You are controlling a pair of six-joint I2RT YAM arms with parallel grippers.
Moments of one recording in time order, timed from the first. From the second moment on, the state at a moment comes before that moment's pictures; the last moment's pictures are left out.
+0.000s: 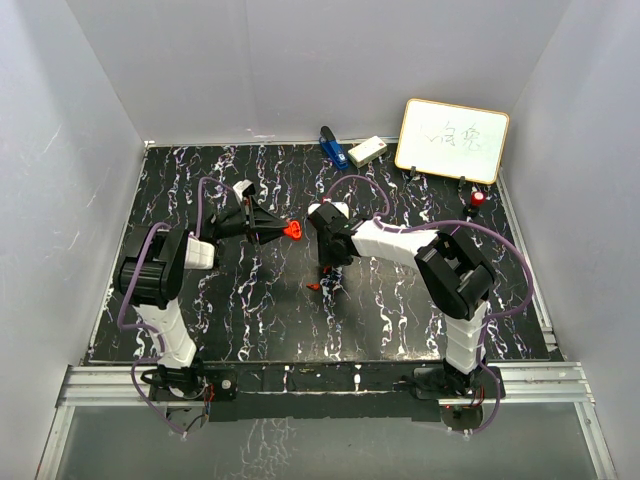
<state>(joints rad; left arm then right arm) -0.13 1.88 0.72 1.30 1.24 -1.78 0.75 1.92 1.29 -0.48 0.16 0.63</state>
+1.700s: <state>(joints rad) -0.13 1.66 0.69 0.85 1.09 -1.34 0.75 1.95 1.34 -0.53 0.17 0.55</state>
